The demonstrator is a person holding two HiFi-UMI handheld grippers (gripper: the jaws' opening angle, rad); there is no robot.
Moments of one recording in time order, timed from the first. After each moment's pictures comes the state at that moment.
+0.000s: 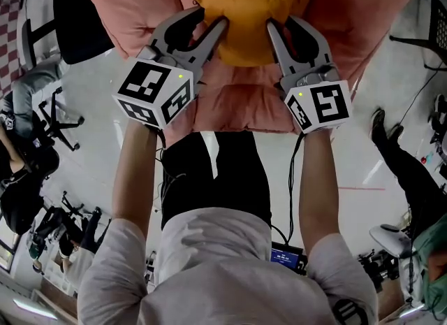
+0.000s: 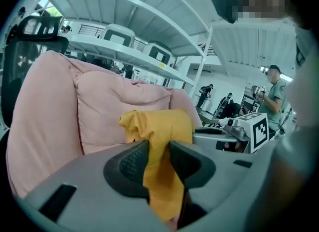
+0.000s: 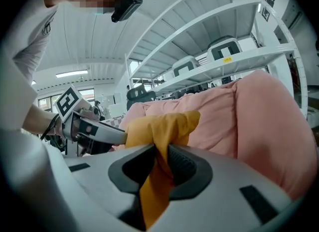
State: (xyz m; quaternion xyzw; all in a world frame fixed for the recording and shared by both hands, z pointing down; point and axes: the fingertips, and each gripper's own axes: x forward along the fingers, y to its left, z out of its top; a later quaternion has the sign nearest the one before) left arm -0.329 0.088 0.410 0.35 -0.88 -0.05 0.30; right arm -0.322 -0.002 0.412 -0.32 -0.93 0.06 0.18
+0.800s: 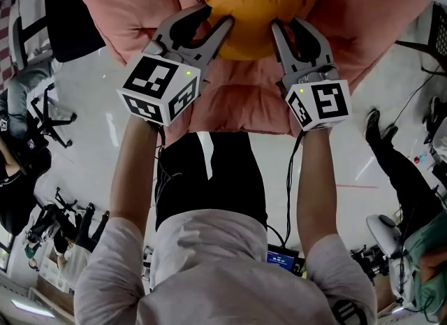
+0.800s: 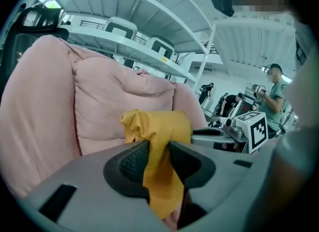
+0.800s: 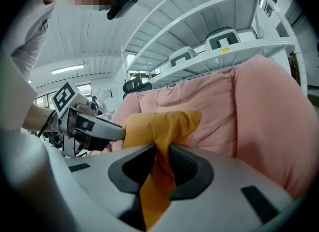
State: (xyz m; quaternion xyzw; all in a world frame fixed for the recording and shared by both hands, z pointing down) left arm -0.338 0.092 0.440 0.36 -0.88 -0.05 0.32; right arm -0.332 0.001 0.450 -0.31 -0.92 0.05 0.22
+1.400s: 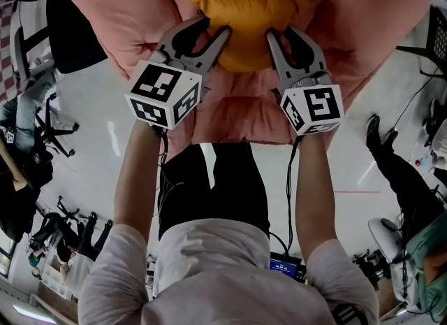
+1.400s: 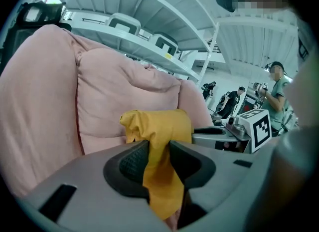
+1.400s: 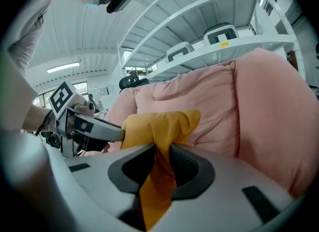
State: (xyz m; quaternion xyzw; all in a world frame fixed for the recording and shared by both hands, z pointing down) left arm -0.351 0.094 0.461 0.35 -0.87 -0.05 0.33; right arm -0.344 0.001 0.468 -0.29 -0.92 0.05 0.24
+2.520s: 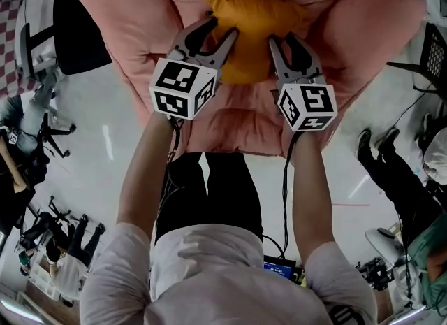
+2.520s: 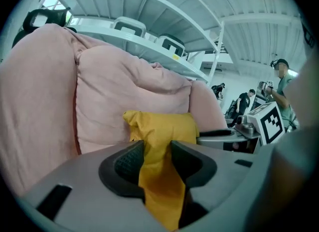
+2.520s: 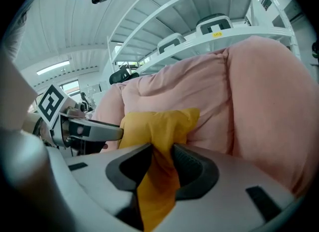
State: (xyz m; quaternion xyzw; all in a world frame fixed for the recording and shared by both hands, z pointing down) left arm -0.386 0.098 0.484 0.30 -0.90 -0.05 0.31; right arm -0.374 -0.004 0.496 -0.25 -0.92 0.06 0.29
